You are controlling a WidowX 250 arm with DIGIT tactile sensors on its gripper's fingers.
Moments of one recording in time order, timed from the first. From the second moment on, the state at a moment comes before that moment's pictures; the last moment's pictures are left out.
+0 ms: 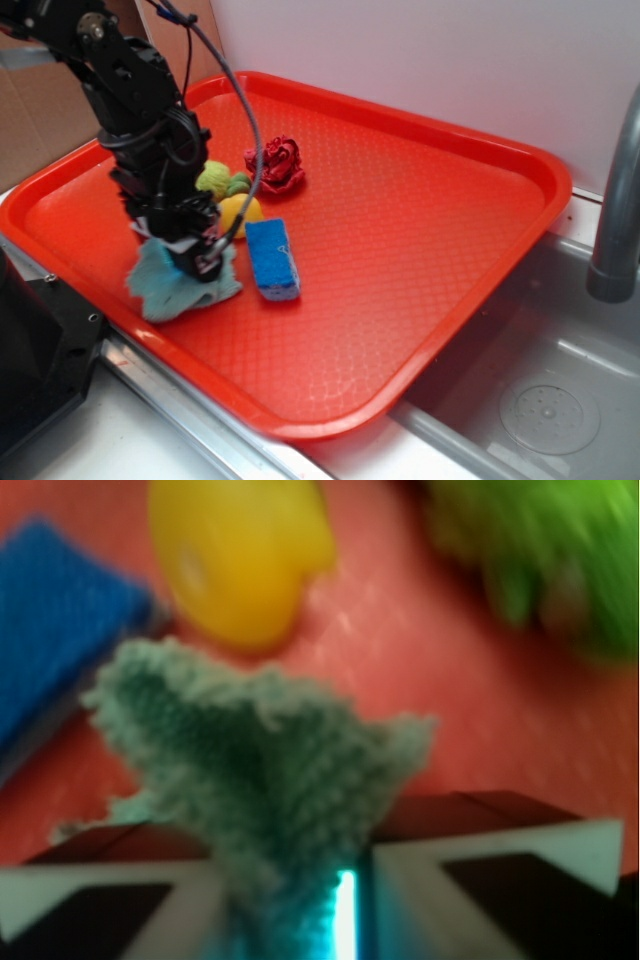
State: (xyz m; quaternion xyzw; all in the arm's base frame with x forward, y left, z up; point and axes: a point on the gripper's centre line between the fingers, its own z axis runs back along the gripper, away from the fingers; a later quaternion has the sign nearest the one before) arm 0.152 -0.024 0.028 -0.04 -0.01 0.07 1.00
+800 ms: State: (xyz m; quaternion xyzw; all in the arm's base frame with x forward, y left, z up) arm 0.153 -0.018 0.156 0.00 0.04 0.14 0.99
